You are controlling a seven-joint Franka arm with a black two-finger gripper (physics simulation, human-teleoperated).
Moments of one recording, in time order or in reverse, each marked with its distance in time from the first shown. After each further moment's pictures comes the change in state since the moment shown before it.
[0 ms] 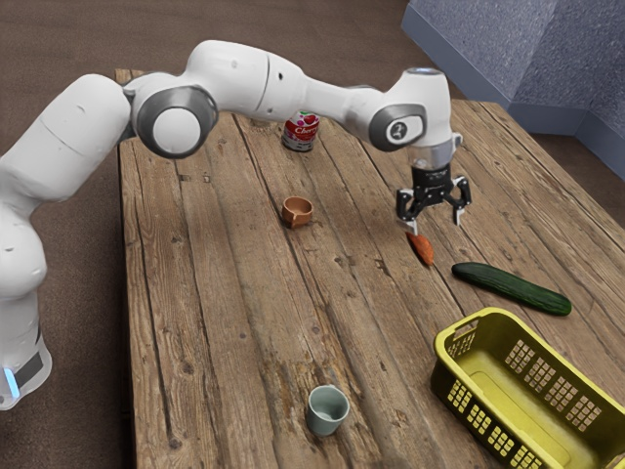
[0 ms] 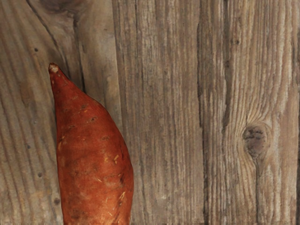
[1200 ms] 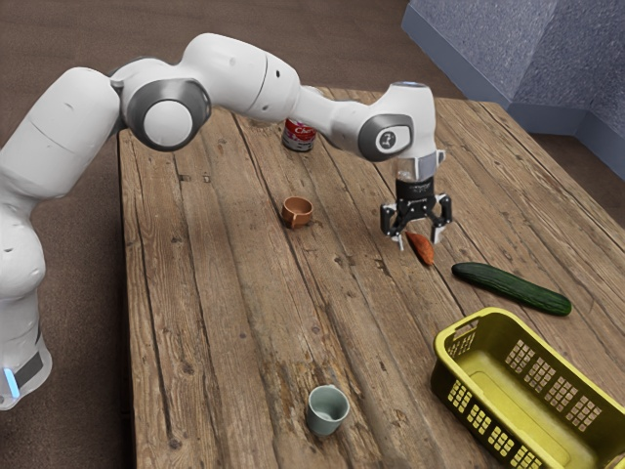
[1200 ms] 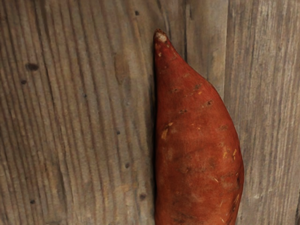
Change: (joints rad) arm -0.020 -0.090 0.076 -0.192 -0.151 0.035 0.058
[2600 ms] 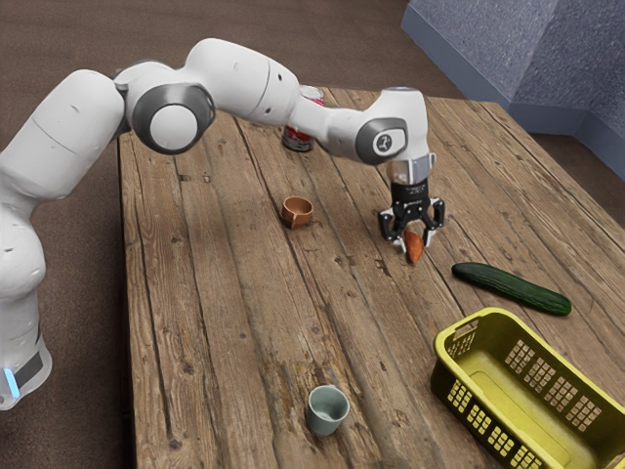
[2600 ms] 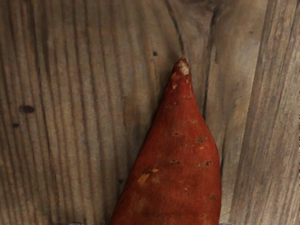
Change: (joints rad) arm 0.006 0.031 0.025 0.003 -0.069 0.022 -0.014
